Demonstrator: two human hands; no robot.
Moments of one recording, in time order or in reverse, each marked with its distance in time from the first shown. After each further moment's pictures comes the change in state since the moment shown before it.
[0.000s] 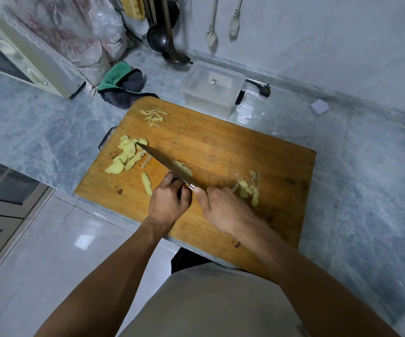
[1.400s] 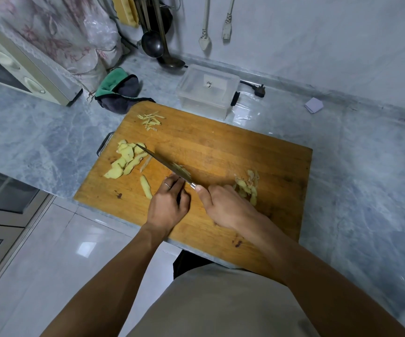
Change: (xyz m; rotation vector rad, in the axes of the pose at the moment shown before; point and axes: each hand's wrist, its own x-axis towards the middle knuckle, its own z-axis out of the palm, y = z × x) left_hand -0.005 -0.002 0.001 0.017 -0.055 0.033; right_hand 0.005 0.004 -0.005 0.041 0.015 -0.004
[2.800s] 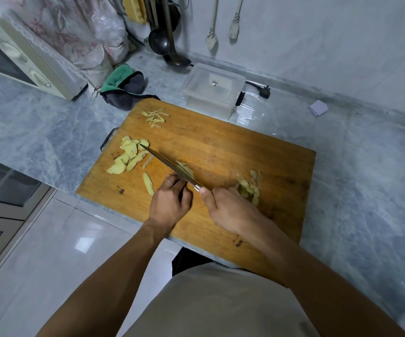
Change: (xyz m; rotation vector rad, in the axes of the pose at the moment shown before) left_hand -0.001 0.006 -0.006 0.032 0.027 0.000; right_hand -0.014 -0.004 -0.005 -0.008 0.007 -0.028
